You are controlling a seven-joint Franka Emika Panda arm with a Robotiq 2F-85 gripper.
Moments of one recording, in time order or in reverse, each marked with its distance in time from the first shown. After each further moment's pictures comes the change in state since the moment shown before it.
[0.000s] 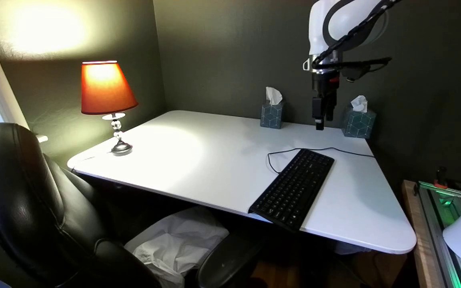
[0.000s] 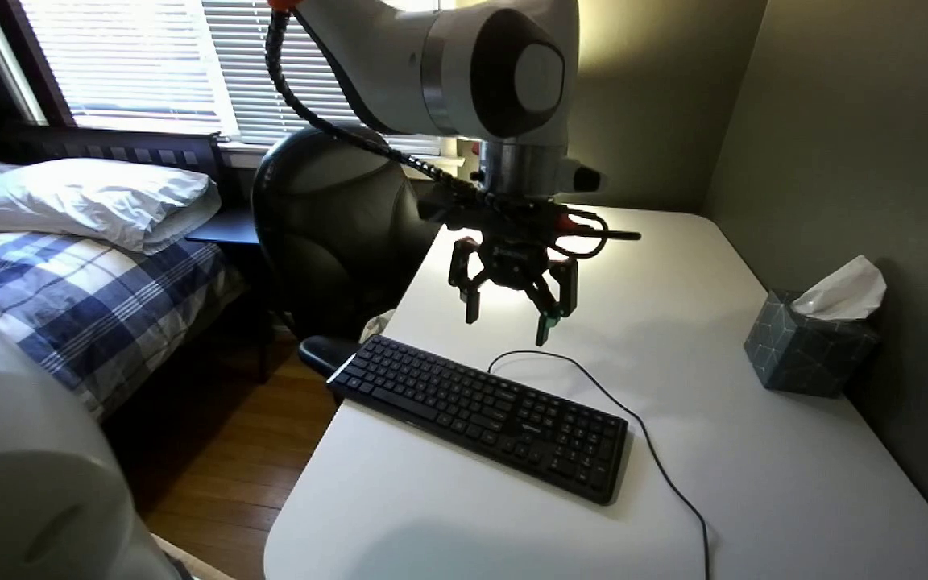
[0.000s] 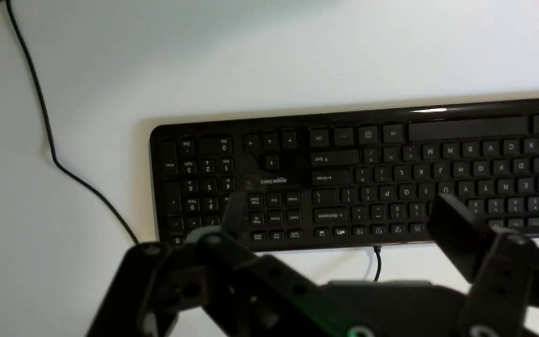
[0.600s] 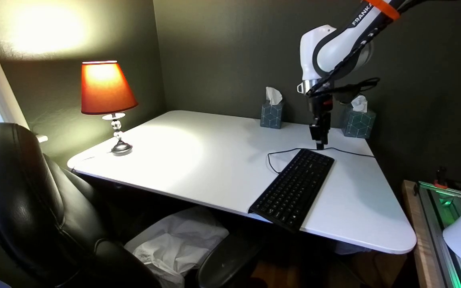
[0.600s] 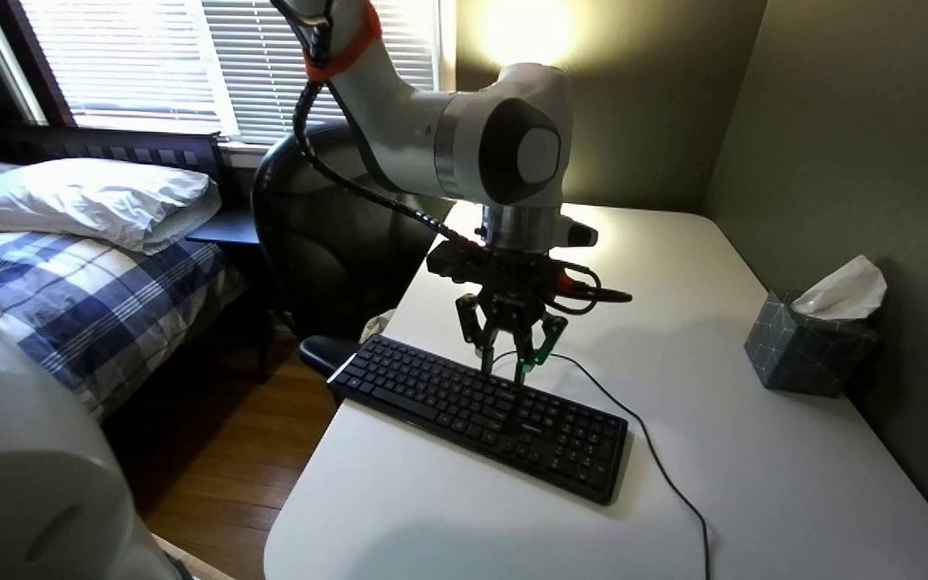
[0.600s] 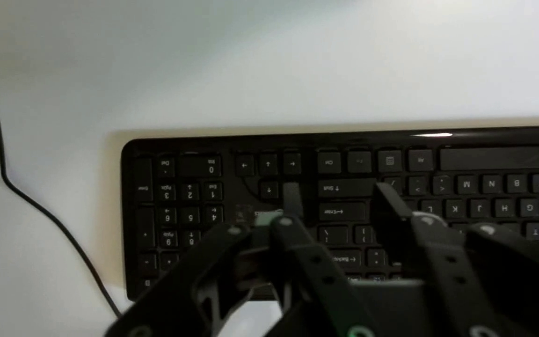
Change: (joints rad) arm 0.000 0.178 0.003 0.003 -0.001 0.115 -0.023
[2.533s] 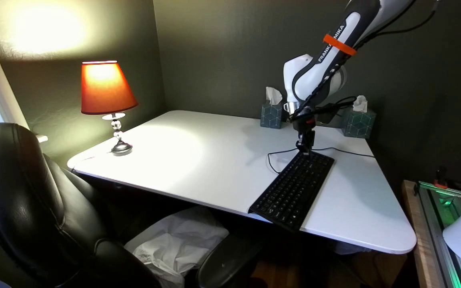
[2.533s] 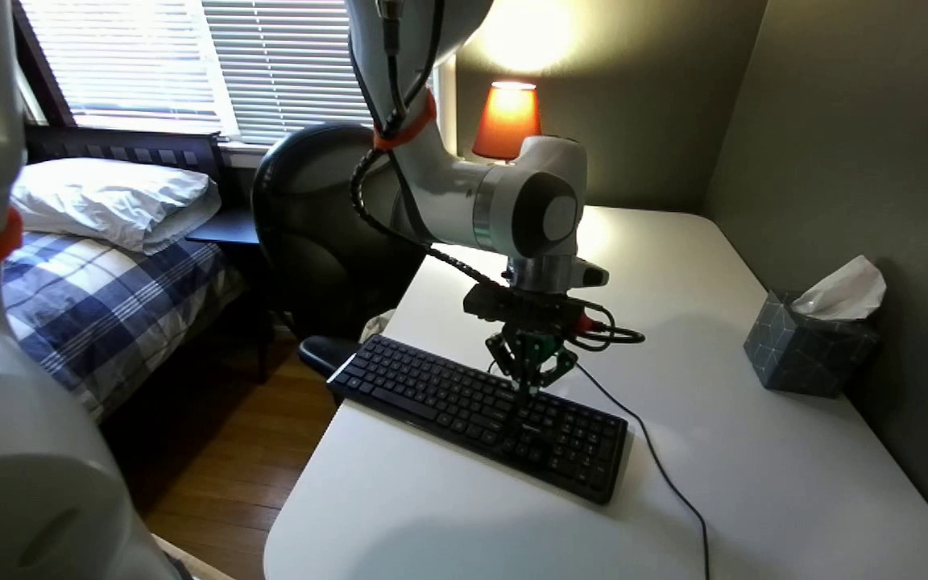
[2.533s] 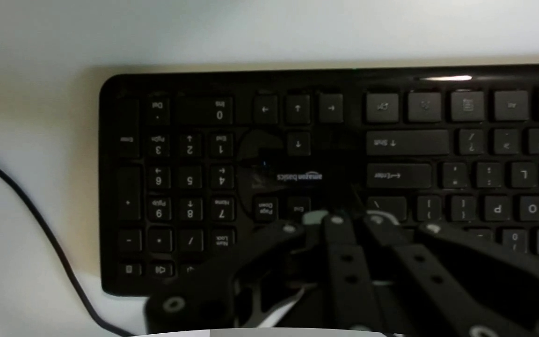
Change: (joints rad) arm -0.012 0.291 0.006 0.164 0.017 0.108 -0.026
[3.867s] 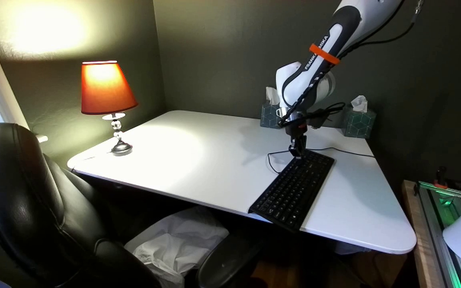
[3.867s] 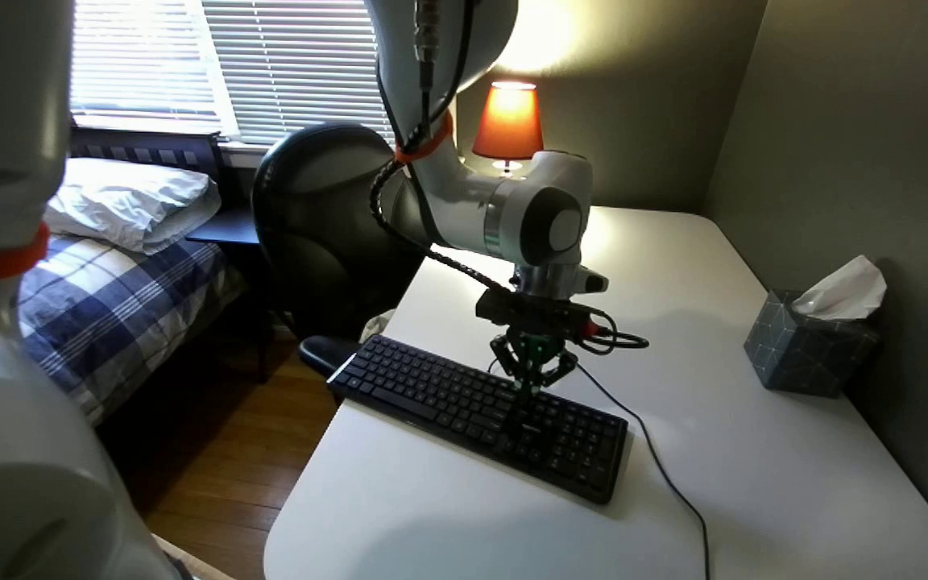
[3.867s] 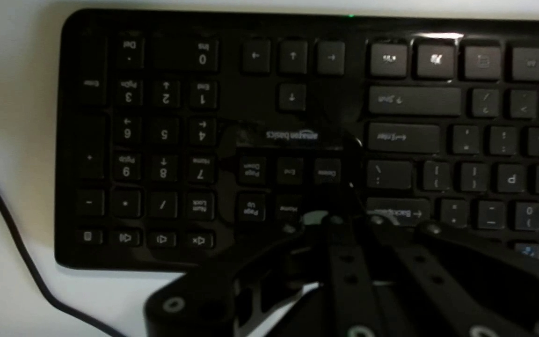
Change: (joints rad) arm -0.030 0.106 0.043 0.099 0.048 -0.008 -0.073
